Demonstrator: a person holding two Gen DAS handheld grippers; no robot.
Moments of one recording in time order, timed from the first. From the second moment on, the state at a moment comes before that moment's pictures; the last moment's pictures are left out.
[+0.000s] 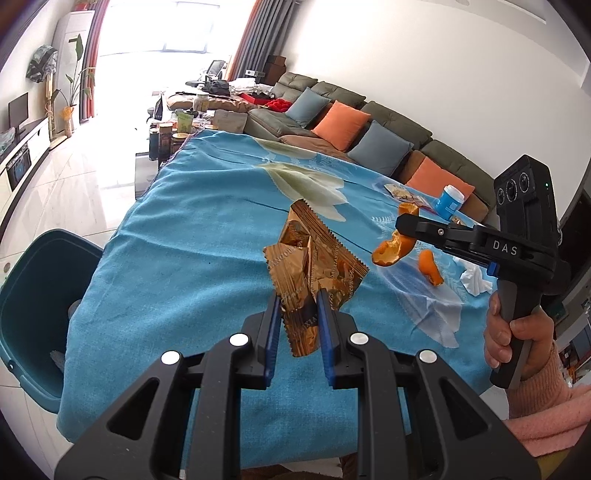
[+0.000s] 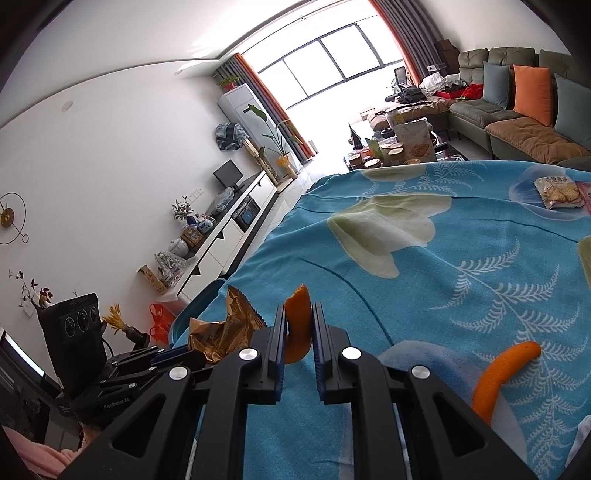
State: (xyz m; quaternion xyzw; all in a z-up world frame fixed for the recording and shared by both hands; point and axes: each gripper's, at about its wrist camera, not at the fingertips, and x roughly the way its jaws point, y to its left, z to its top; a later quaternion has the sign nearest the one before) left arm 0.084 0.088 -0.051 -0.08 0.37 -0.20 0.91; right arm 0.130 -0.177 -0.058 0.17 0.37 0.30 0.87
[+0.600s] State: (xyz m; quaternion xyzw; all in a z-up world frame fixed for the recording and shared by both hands) left arm 0.068 0.119 -0.047 -0.09 0.35 -0.16 0.92; right arm 0.133 -0.140 -0.058 0.16 0.37 0.33 0.85
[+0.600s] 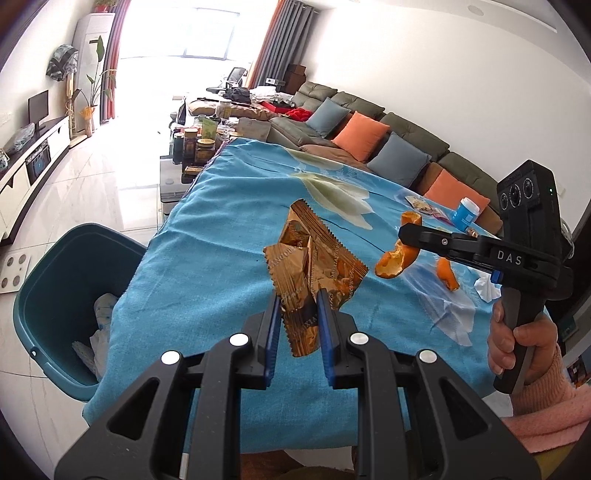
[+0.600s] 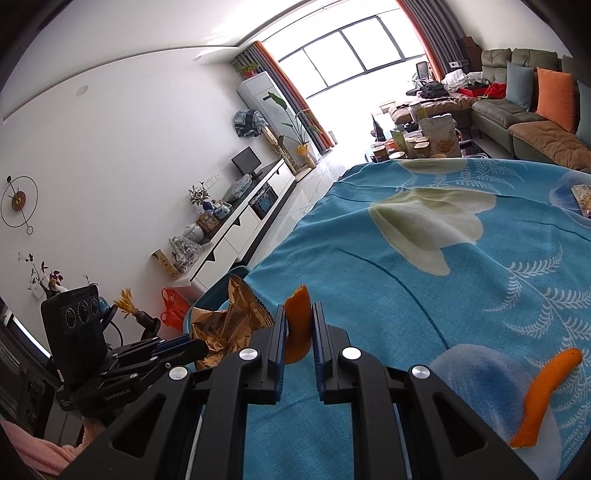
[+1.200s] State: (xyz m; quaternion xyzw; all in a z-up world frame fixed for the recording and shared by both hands) left arm 0.053 0.153 -0.042 -0.10 0.34 -0.11 0.93; right arm 0.140 -0.103 -0.059 0.14 0.38 0.37 0.84
